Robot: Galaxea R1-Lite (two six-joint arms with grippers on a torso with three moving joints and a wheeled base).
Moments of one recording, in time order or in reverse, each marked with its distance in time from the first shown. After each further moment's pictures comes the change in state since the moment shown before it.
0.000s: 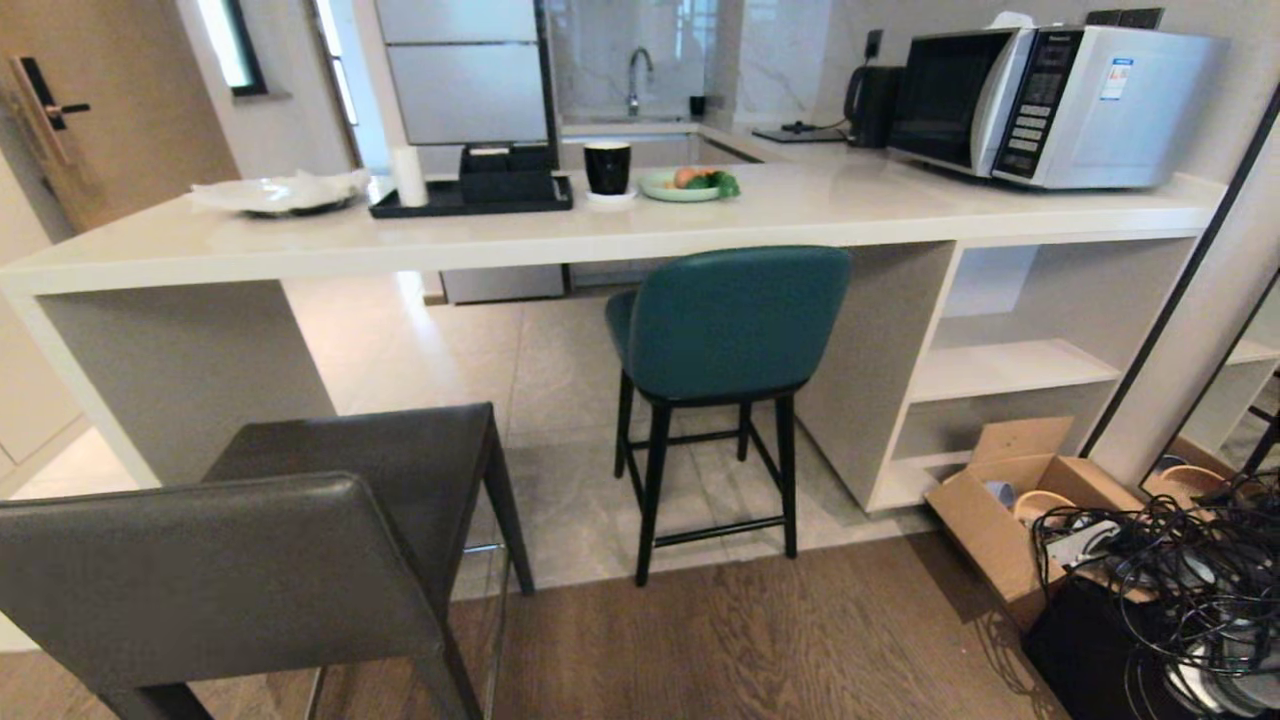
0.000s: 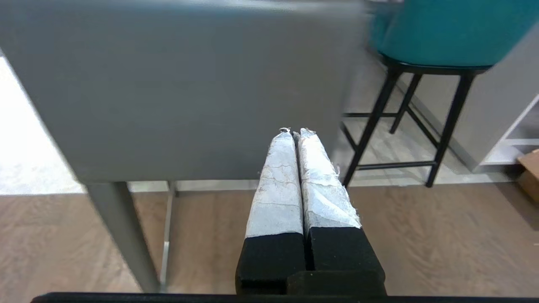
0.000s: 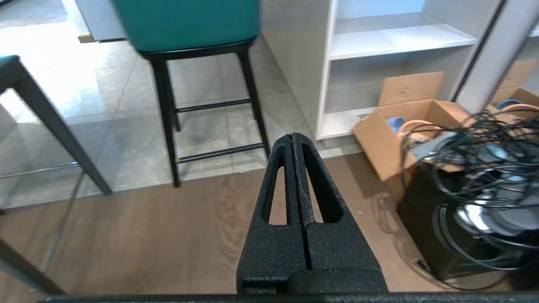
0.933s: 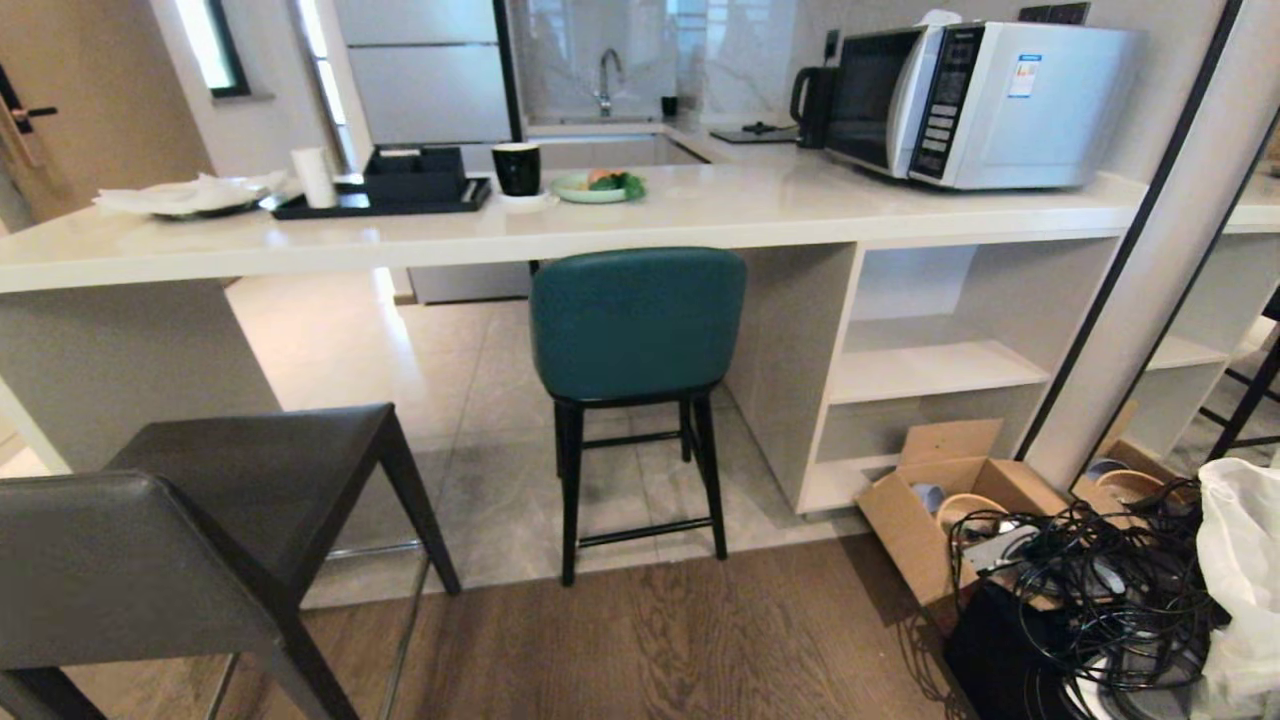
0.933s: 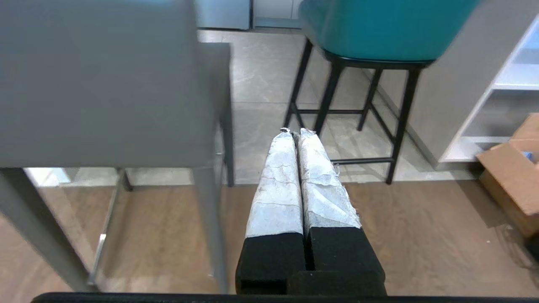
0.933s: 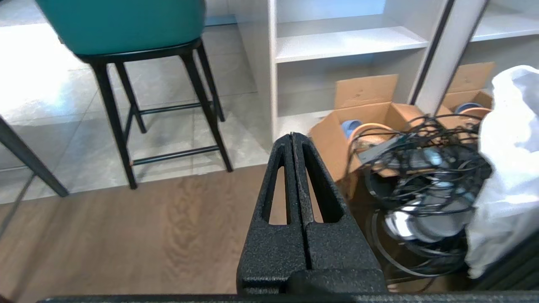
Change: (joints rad) left arm 0.000 0.000 0.000 0.000 0.001 0.000; right arm 0.000 0.000 0.000 0.000 0.000 0.000
